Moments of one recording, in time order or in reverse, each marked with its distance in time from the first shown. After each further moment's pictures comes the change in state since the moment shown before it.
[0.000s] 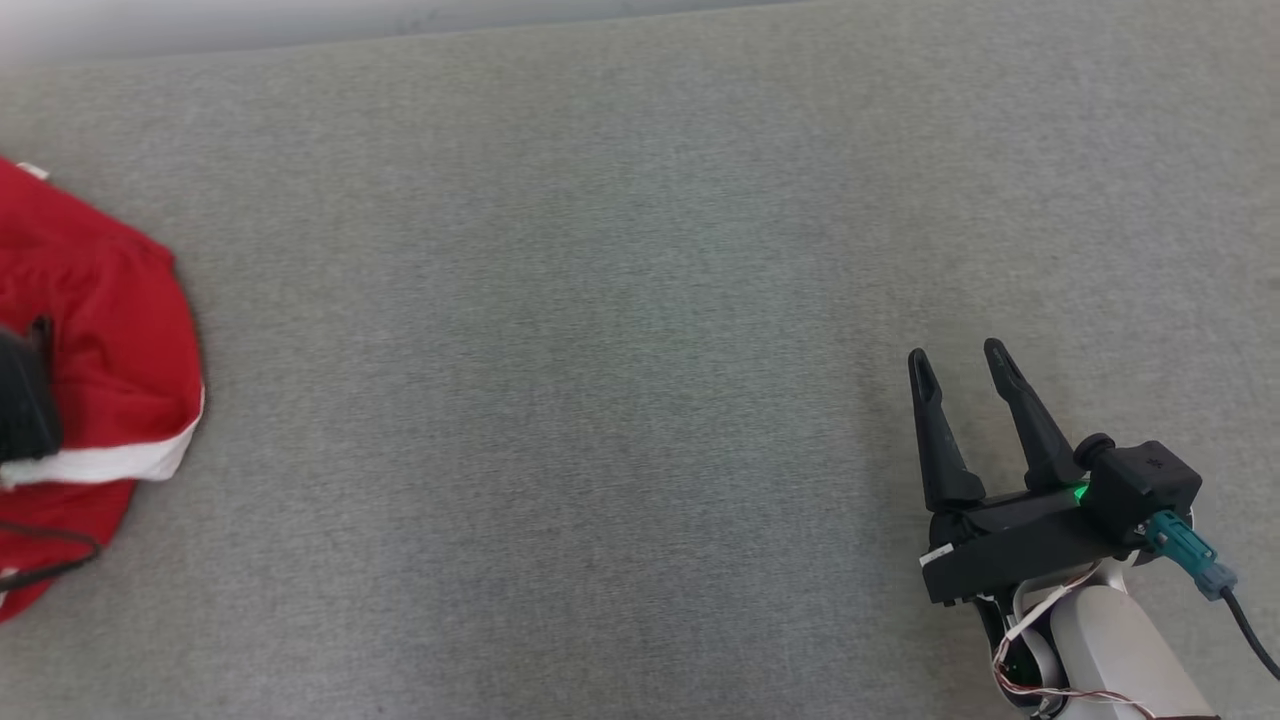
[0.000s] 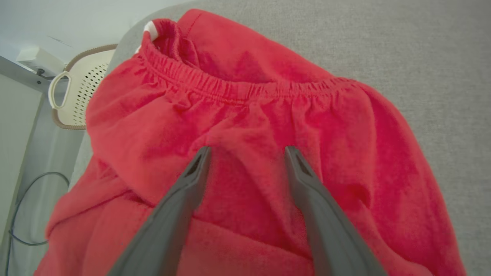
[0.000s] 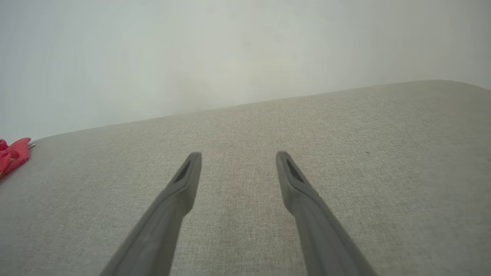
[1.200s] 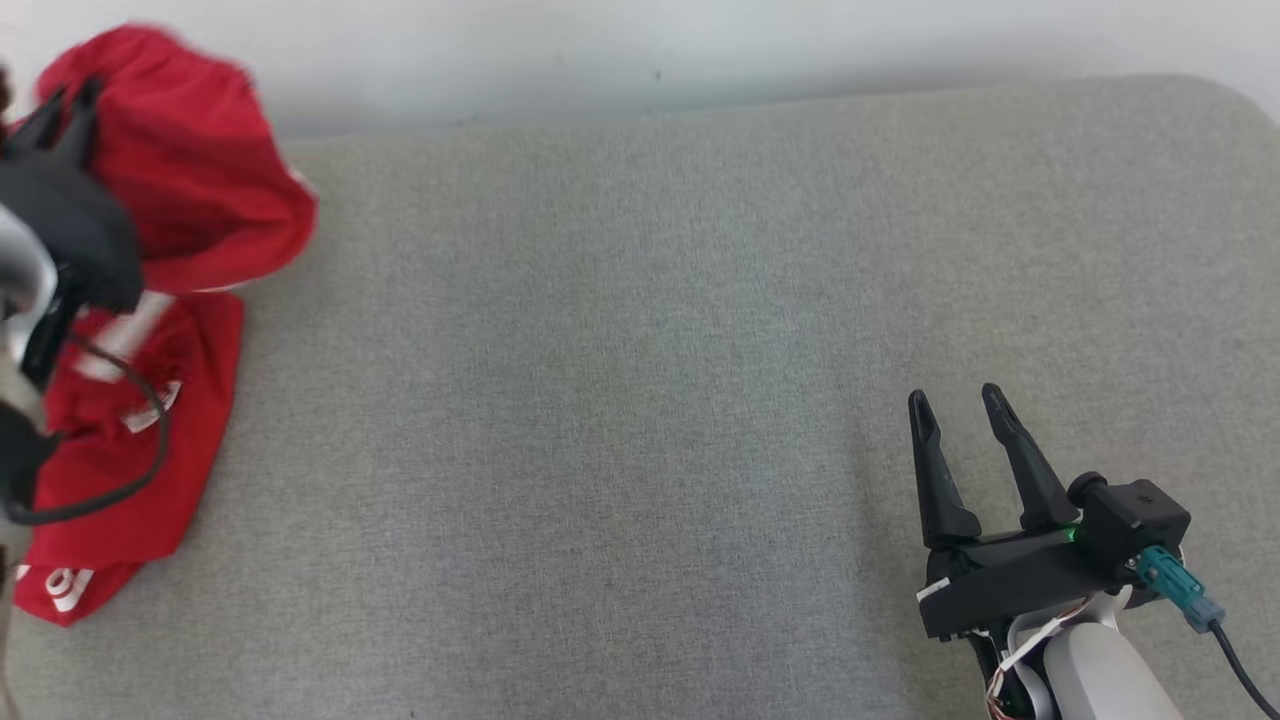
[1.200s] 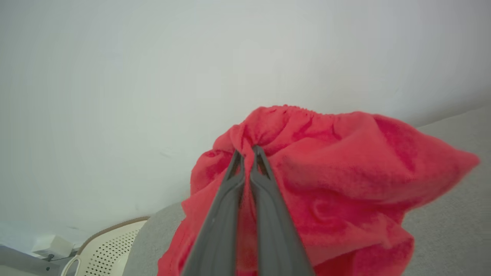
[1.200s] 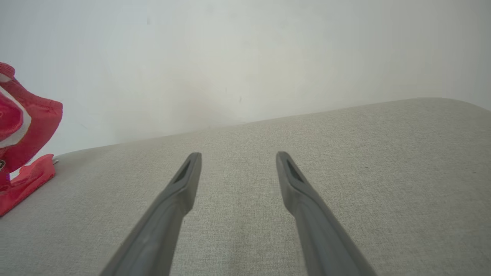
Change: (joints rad) left arm -0.102 -0.049 -0.184 -0.184 0.021 -0.036 -0.254; right arm 0.053 0.028 -0.026 0.021 -0.005 0.000 -0.003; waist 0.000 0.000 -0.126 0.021
